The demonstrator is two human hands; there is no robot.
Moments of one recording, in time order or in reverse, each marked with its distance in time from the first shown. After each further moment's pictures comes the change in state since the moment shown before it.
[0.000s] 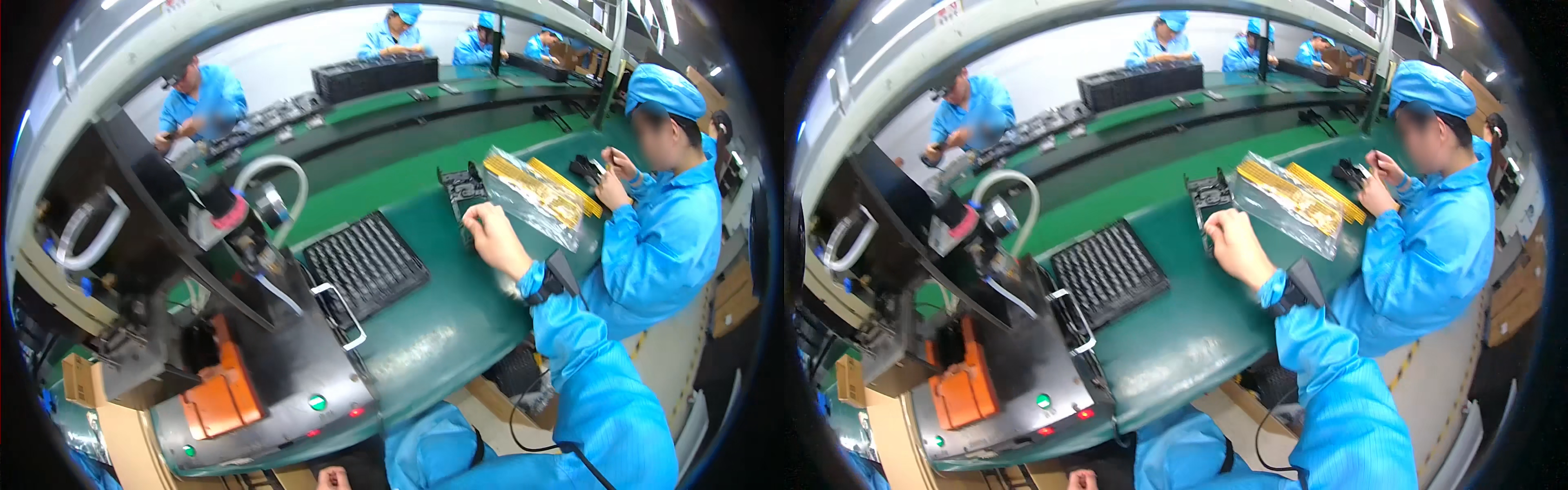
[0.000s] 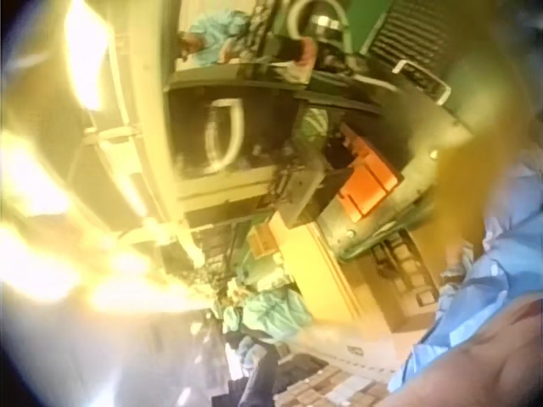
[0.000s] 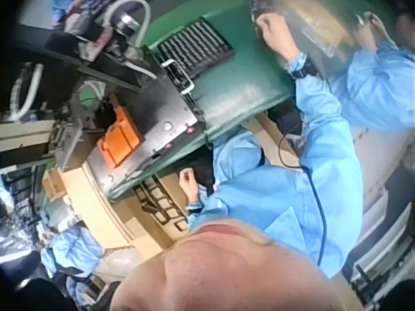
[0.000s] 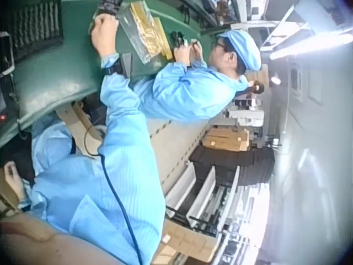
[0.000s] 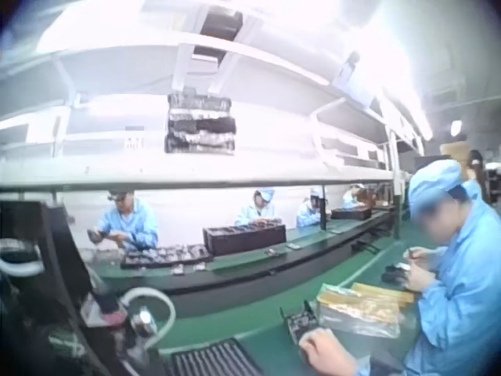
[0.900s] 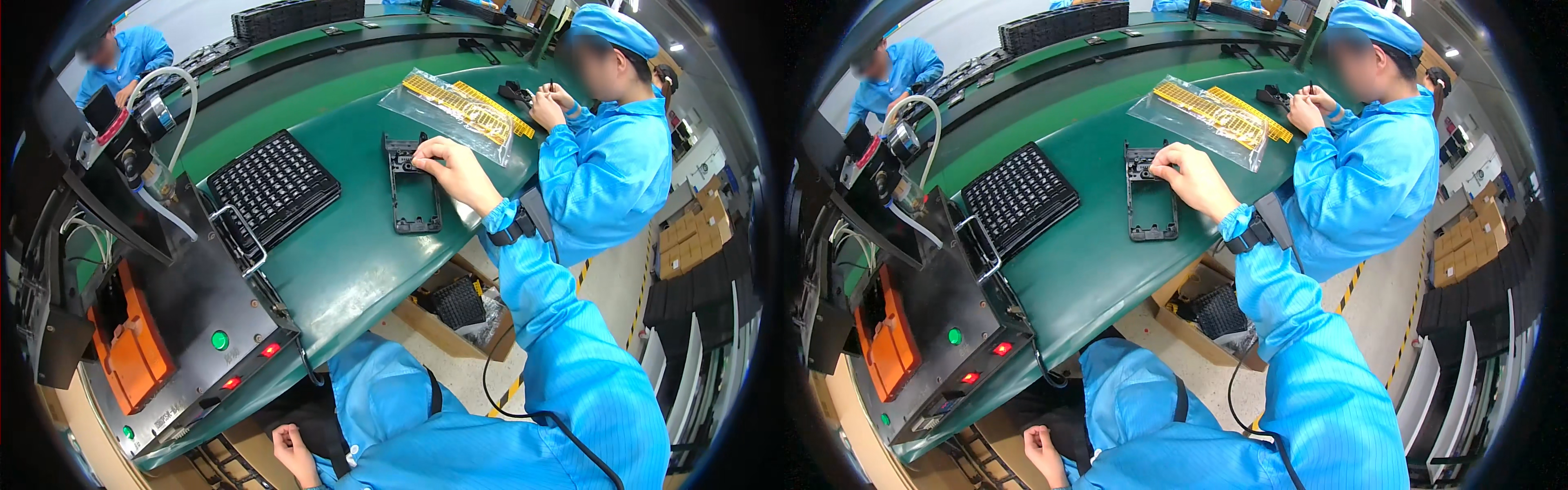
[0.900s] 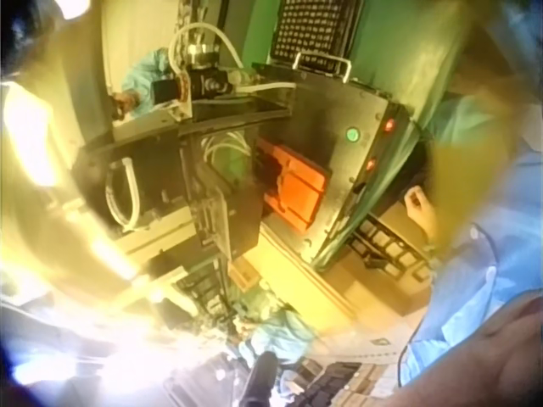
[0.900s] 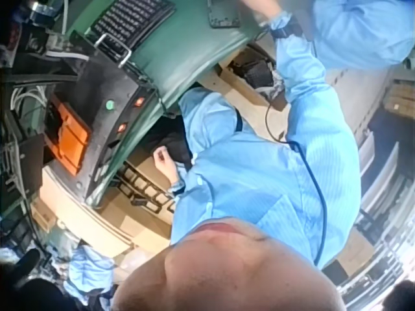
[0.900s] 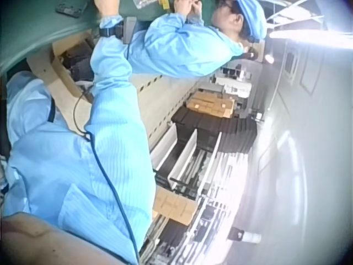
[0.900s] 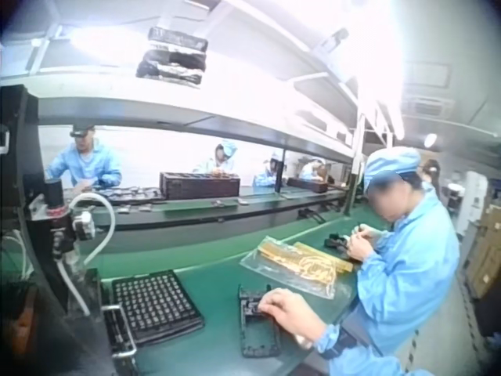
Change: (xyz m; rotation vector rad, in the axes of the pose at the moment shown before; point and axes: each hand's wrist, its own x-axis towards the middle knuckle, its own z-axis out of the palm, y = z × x) left_hand 0.030 -0.106 -0.003 0.164 0.120 0.098; right_hand -0.045 -0.001 -0.059 0.030 -0.214 0.087
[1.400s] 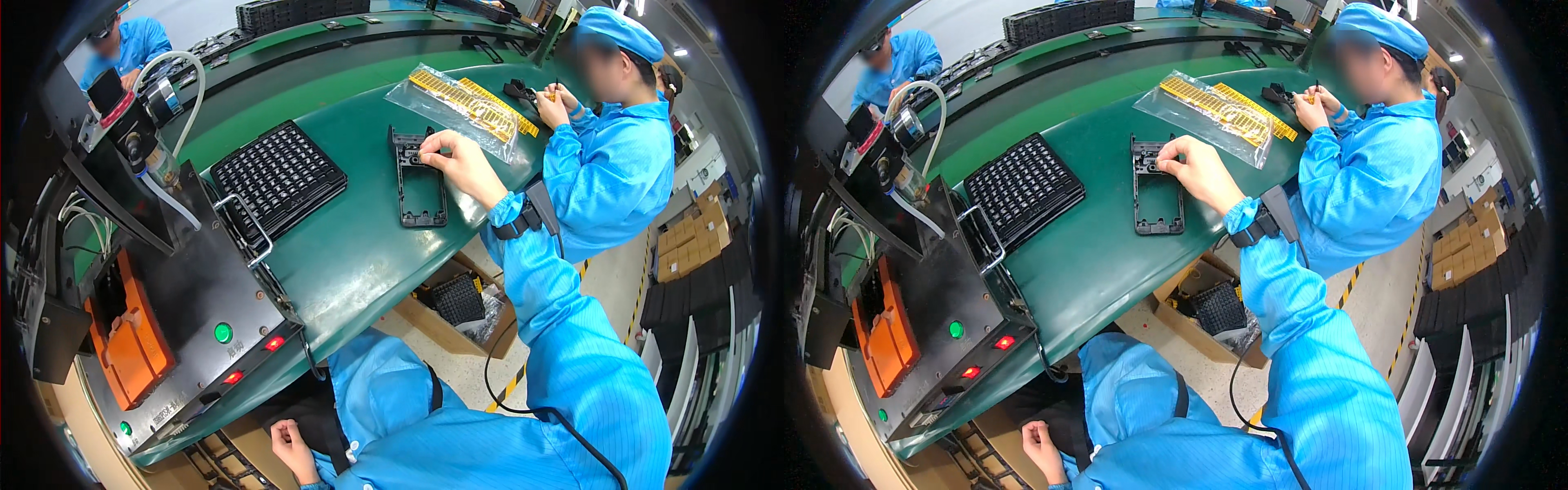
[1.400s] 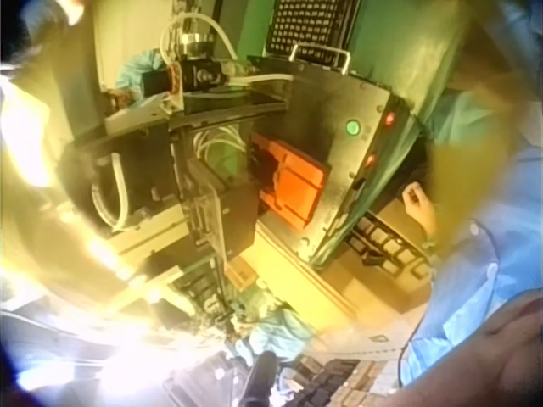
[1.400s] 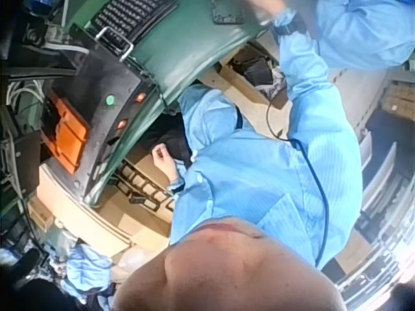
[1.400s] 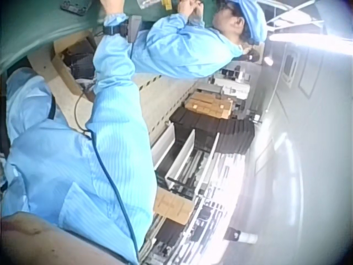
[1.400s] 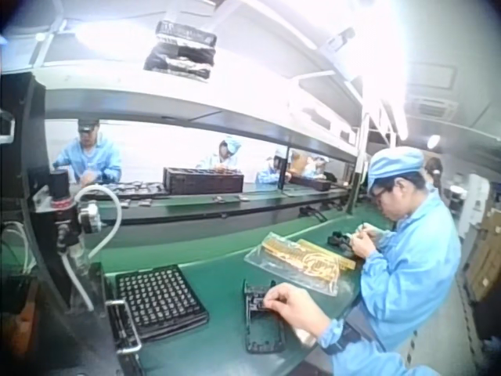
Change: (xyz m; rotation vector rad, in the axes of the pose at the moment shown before) left_hand -0.002 0.004 -0.007 -0.010 0.017 0.013; right_hand 0.003 -0.007 0.000 0.132 0.036 0.102
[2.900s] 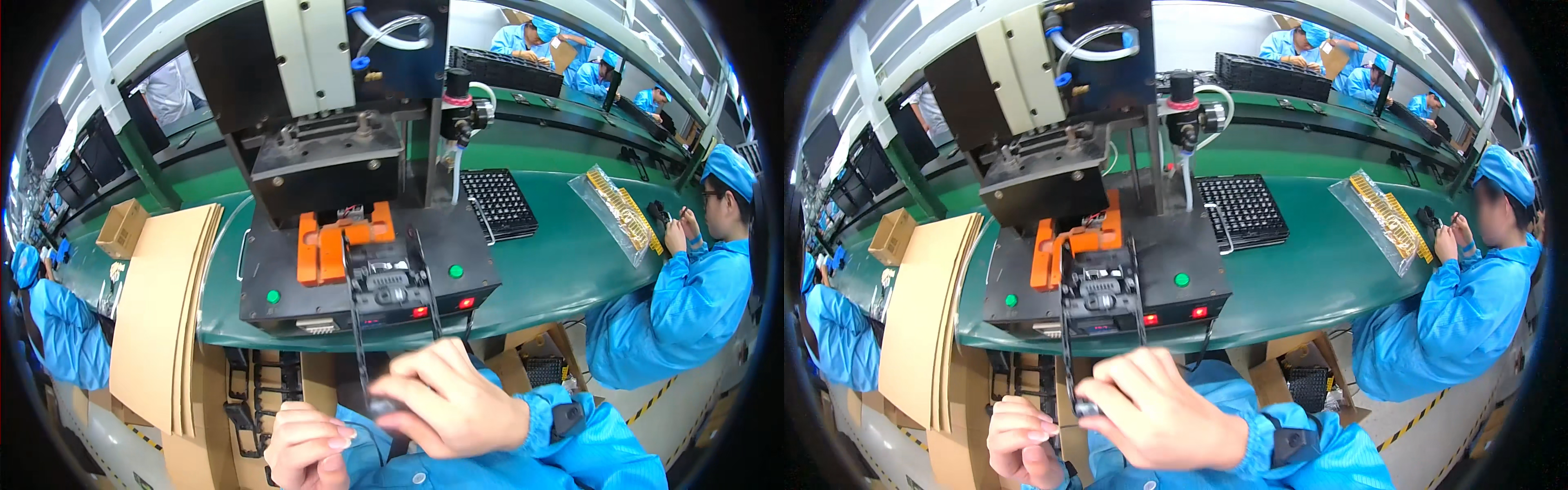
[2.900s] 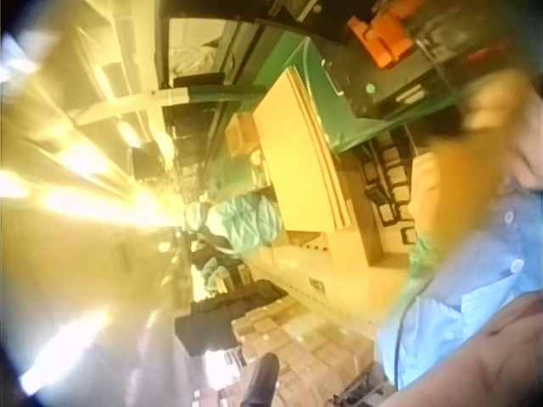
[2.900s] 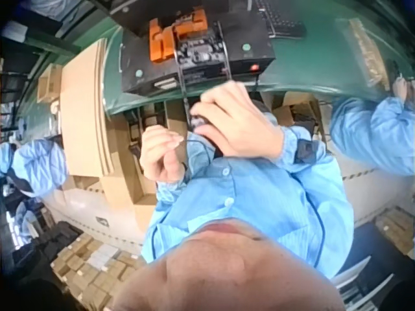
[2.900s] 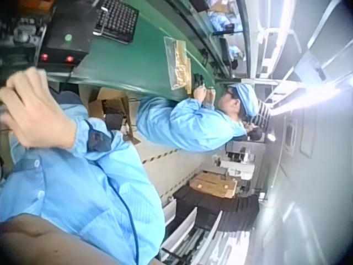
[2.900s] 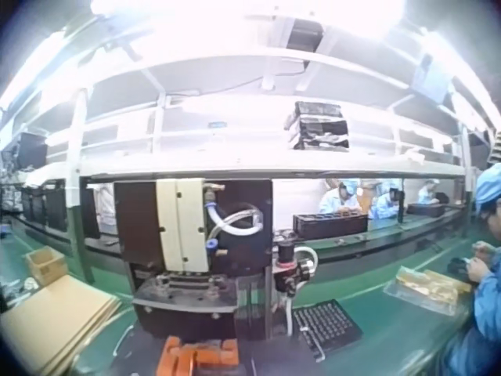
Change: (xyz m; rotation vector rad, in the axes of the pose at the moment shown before) left_hand -0.022 0.201 -0.127 -0.268 0.363 1.158; right_hand -0.166 -0.322 0.090 0.343 -0.476 -0.761
